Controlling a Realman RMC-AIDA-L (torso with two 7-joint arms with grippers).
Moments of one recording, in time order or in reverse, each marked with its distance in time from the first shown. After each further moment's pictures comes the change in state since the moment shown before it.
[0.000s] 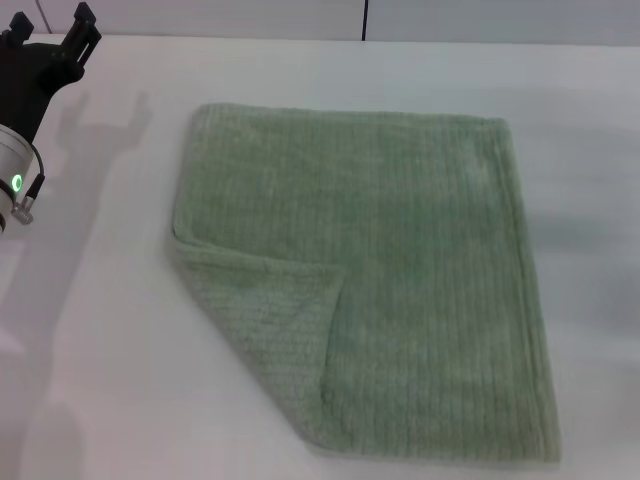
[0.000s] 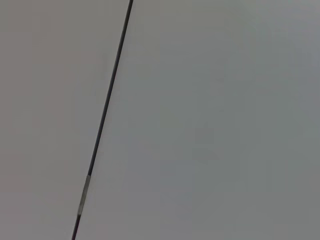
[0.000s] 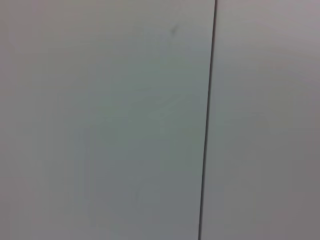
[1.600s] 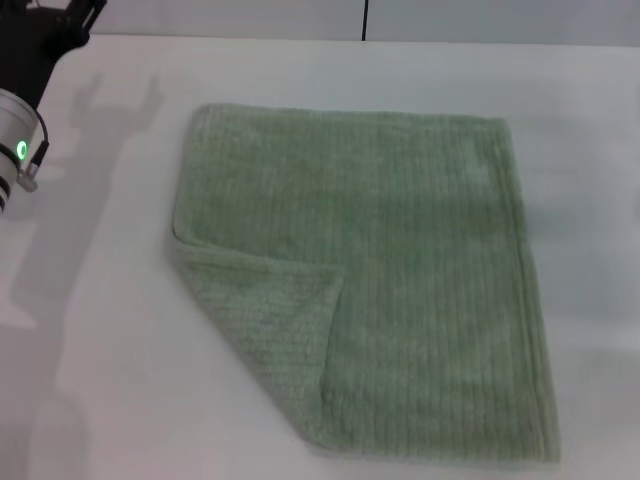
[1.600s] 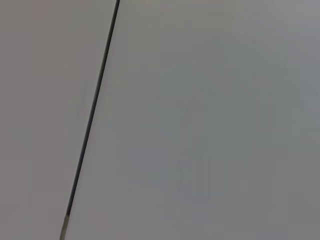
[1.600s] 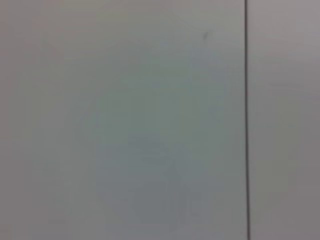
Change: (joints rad) left arm -0.042 0.004 -0.013 0.027 0.000 -0.006 0.010; right arm -0.003 0.017 -0.010 -0.091 -0.024 0.054 -0.002
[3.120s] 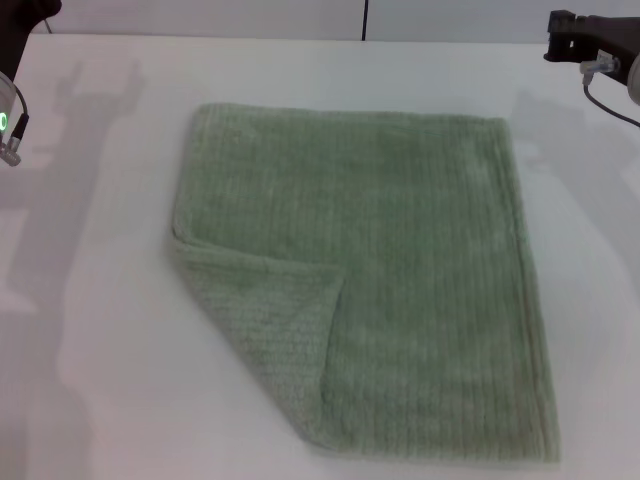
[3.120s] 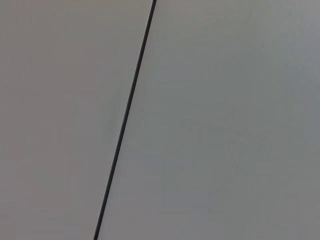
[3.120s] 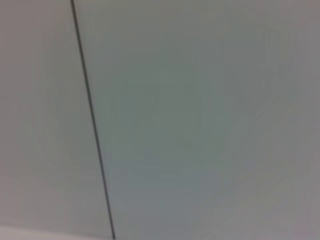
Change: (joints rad) left arm -0.018 0.004 -0.078 0.042 -0.002 -0.041 0.004; right arm -0.174 -0.008 0.202 -0.936 -0.261 1.424 -0.009
